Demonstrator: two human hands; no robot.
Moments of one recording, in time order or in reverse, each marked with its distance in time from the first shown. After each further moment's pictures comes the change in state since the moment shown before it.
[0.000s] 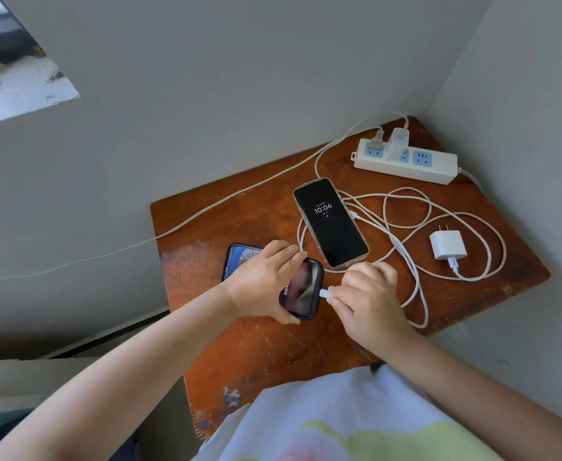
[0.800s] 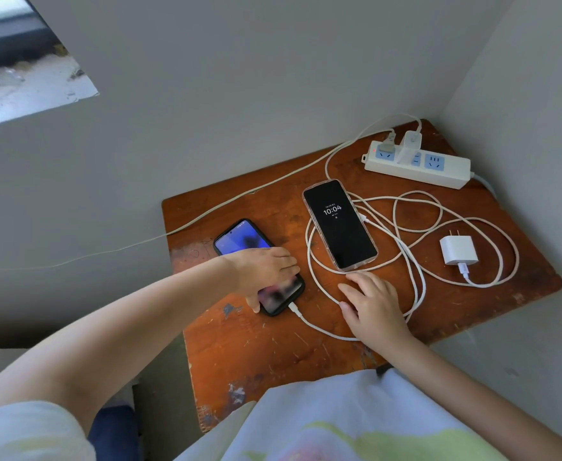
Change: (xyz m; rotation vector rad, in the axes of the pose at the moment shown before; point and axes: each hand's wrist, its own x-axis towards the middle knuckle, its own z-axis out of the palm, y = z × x) left_hand 0.023 -0.036 -0.001 0.346 -0.619 0.161; right_hand -0.020 0.026 0.041 -0.032 -0.238 0.132
